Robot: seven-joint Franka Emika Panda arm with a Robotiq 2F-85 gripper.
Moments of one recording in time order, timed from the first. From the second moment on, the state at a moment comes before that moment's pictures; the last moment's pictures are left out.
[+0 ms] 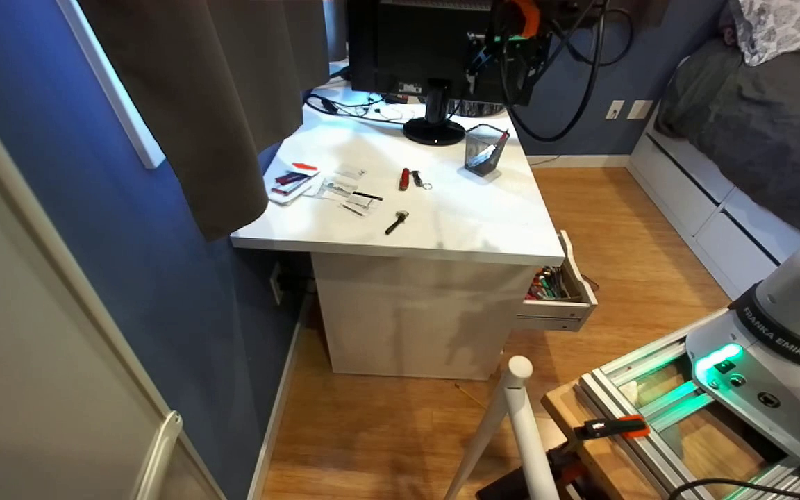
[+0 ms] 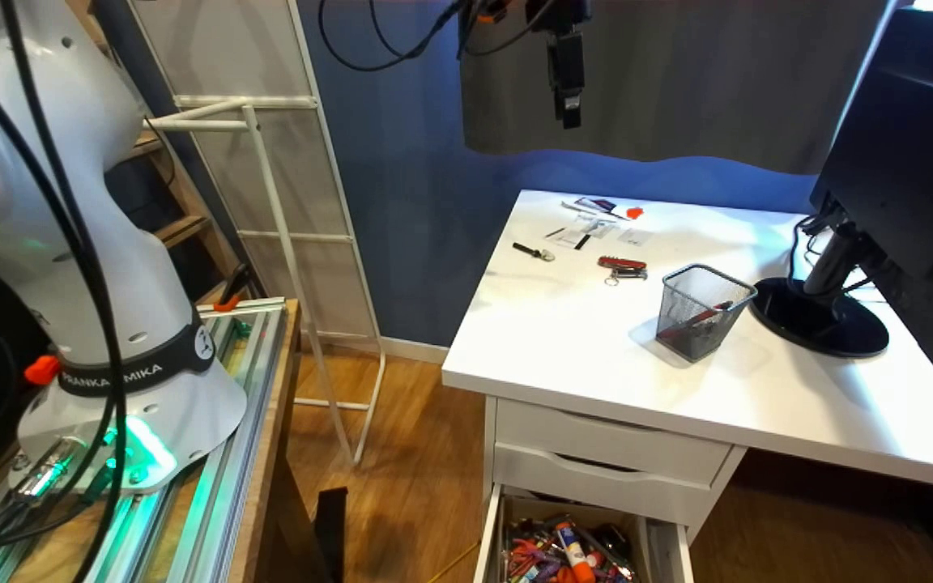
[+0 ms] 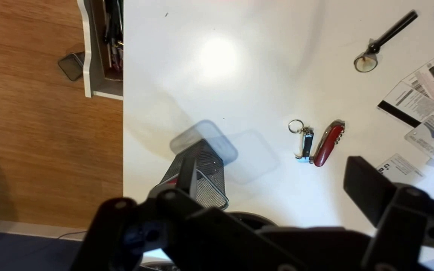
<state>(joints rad) 0.05 -0.06 0.34 -2.16 -0.23 2.20 0.80</state>
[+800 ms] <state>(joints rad) 0.20 0.24 0.23 -2.00 -0.32 2.27 1.02</state>
